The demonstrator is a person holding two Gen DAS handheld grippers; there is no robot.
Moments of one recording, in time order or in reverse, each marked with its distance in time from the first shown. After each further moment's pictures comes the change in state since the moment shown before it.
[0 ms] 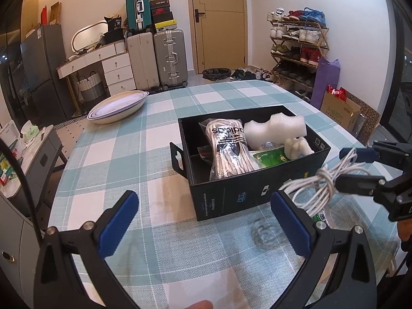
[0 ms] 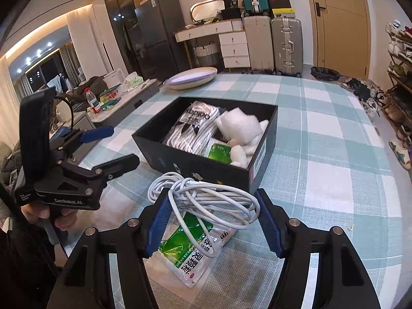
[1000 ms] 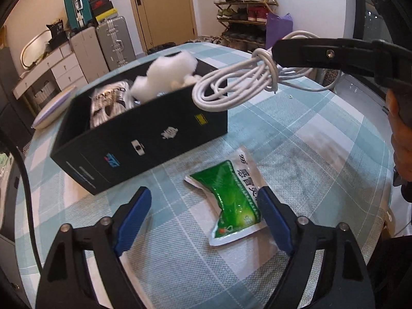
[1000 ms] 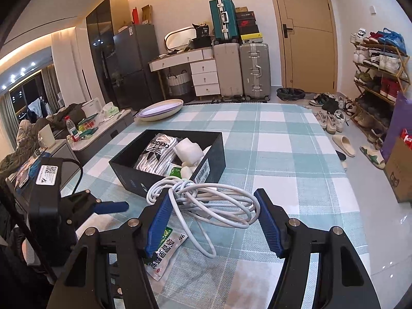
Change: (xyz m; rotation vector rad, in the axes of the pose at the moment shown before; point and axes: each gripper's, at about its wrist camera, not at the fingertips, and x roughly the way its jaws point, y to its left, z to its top) left arm 0.022 -0.105 -0.036 0.222 0.164 -0.172; right arm -0.050 -0.028 -0.012 0.064 -0.134 -0.142
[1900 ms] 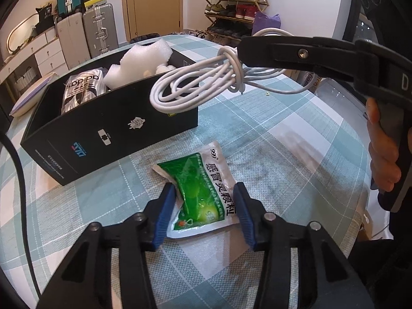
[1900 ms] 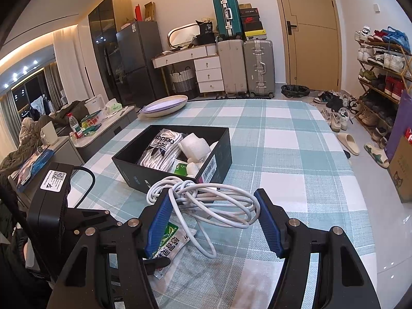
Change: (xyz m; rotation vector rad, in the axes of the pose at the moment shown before) left arm 0.002 -0.014 0.003 -0.049 0.039 -0.146; right arm 0.008 0.004 -0.002 -0.010 0.014 0.022
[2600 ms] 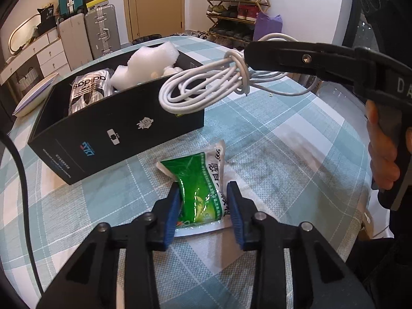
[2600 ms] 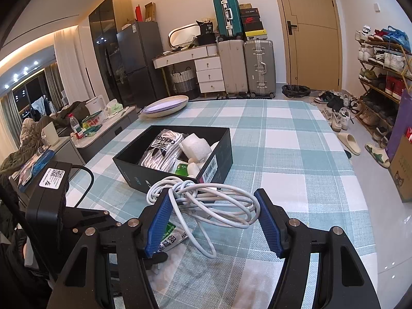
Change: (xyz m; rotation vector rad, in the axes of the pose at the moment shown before) left arm -0.007 0.010 -0.002 0.013 -0.011 0.022; right arm -0.002 0.001 0.001 0.001 -0.002 0.008
